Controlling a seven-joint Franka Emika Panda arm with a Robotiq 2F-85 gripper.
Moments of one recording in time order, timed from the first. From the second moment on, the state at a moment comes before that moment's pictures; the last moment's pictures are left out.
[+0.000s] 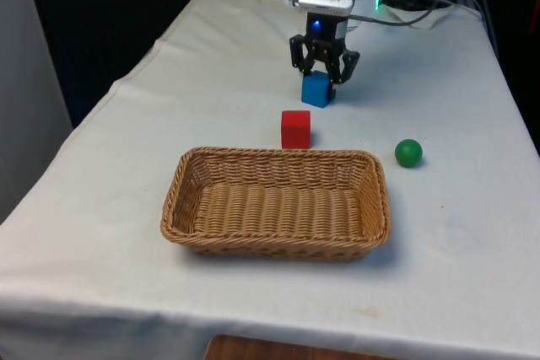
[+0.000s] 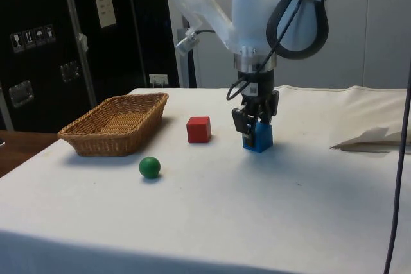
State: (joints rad) arm 0.32 0.20 -0.38 -2.72 -0.08 2.97 0.46
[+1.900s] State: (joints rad) arm 0.33 -0.02 -0.35 -2.45 -0.10 2.50 0.40
